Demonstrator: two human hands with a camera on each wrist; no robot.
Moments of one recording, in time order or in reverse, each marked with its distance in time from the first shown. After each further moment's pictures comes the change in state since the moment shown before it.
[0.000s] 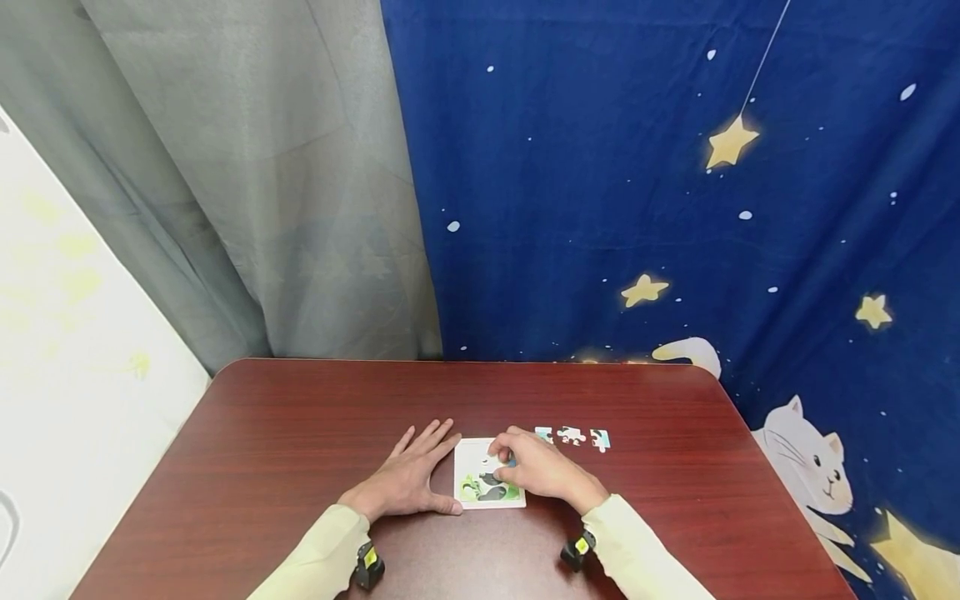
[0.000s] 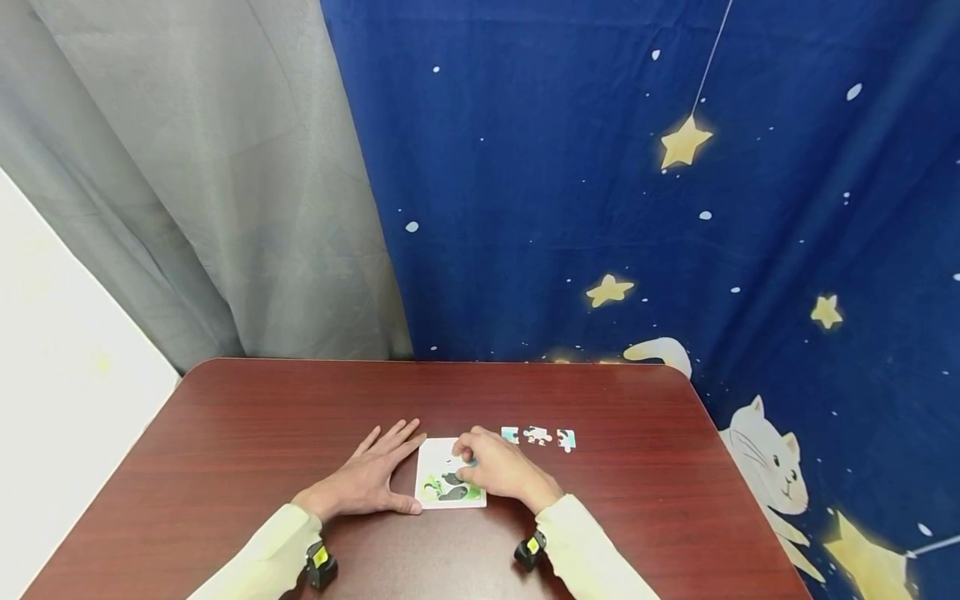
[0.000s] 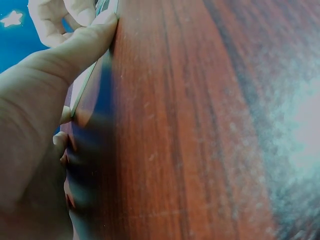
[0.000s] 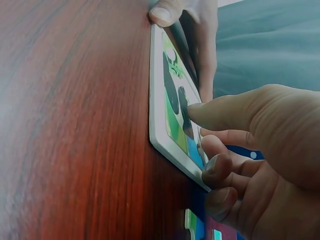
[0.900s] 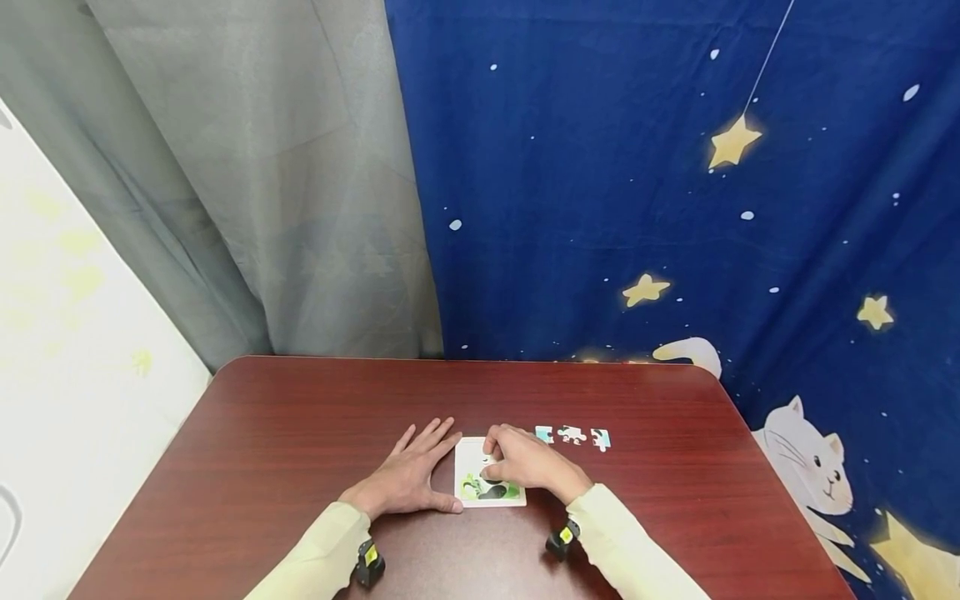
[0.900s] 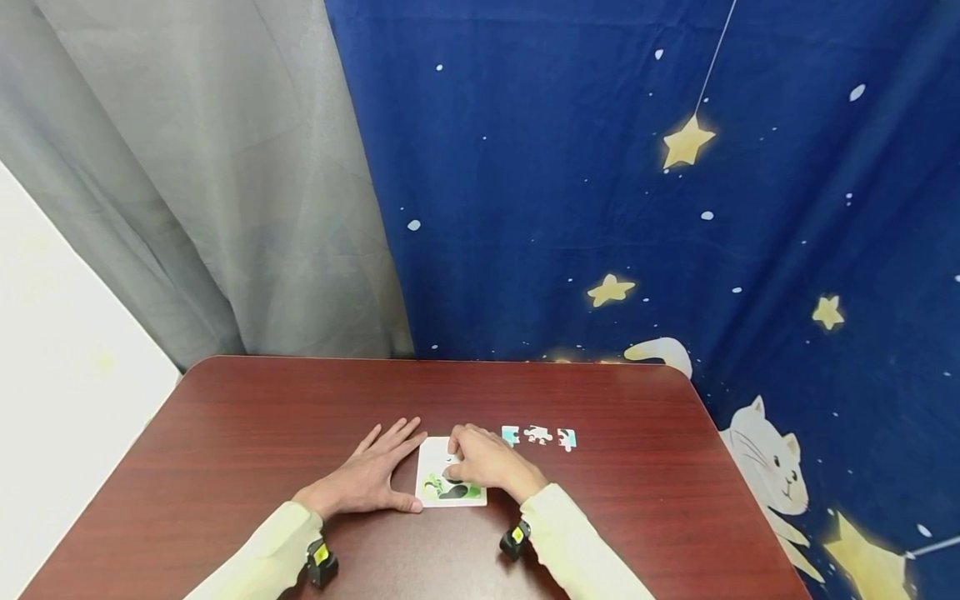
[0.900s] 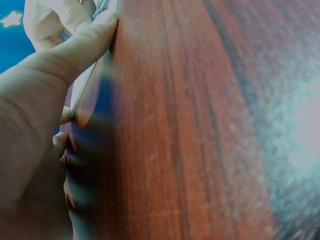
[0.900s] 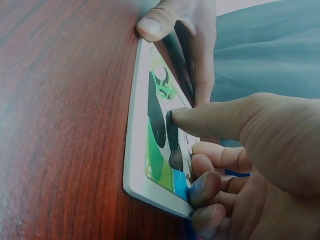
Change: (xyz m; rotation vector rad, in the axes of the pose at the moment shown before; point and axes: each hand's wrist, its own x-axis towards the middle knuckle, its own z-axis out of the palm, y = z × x) left_hand -0.002 0.003 -0.002 -0.004 -0.012 -0.002; right_hand 0.018 -0.012 0.004 0.008 -0.059 0.110
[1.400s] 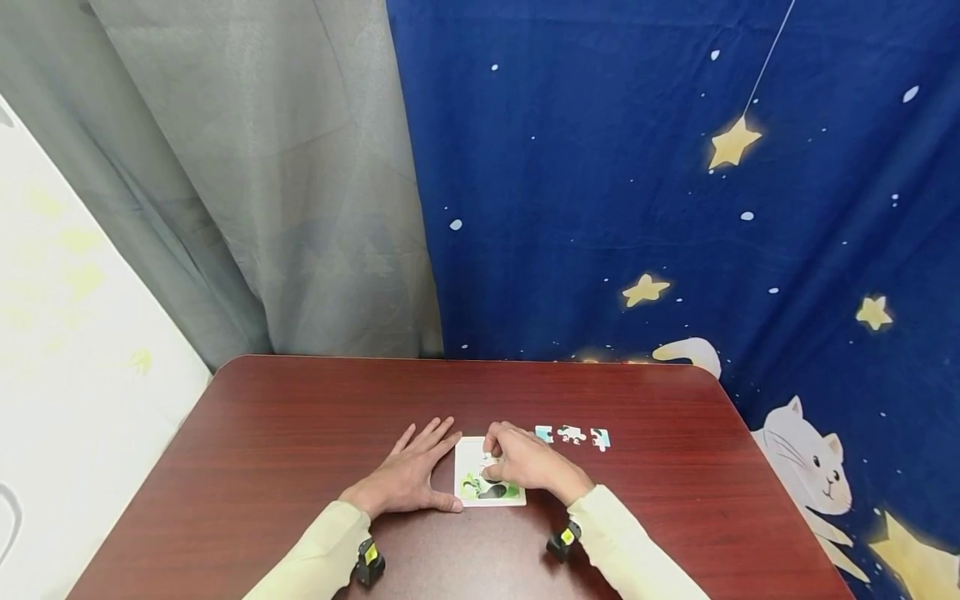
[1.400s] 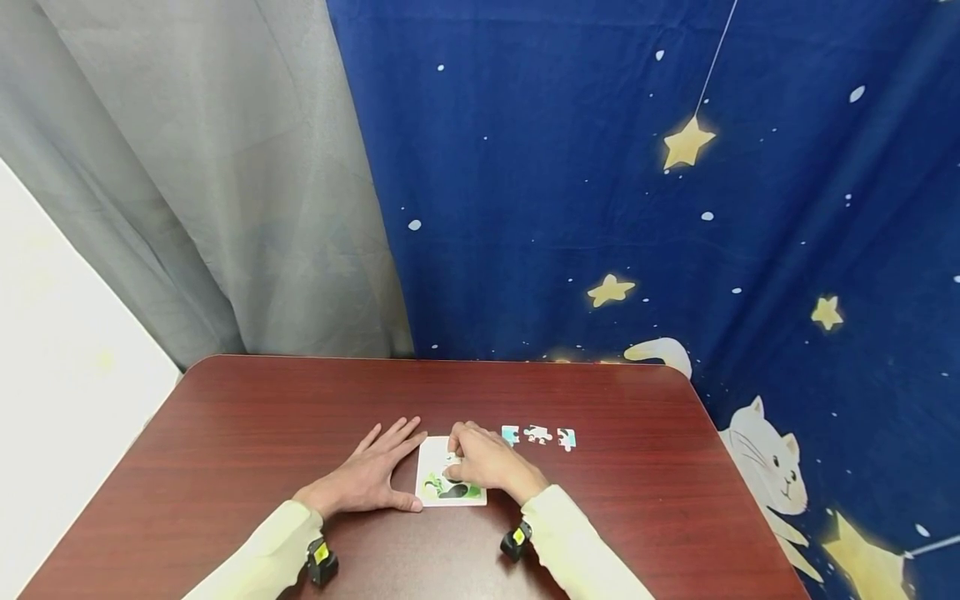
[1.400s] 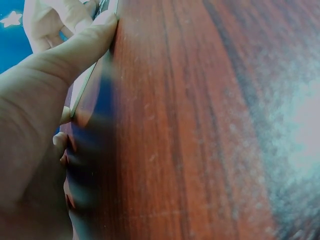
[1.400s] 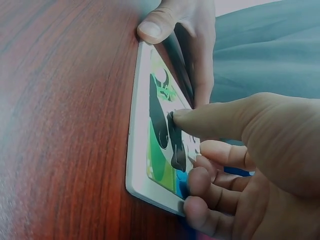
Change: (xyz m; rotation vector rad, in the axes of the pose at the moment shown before) left_hand 0.000 0.000 -0.001 -0.009 0.003 0.002; right_hand -0.003 -0.001 0.000 -0.017 0.025 -0.012
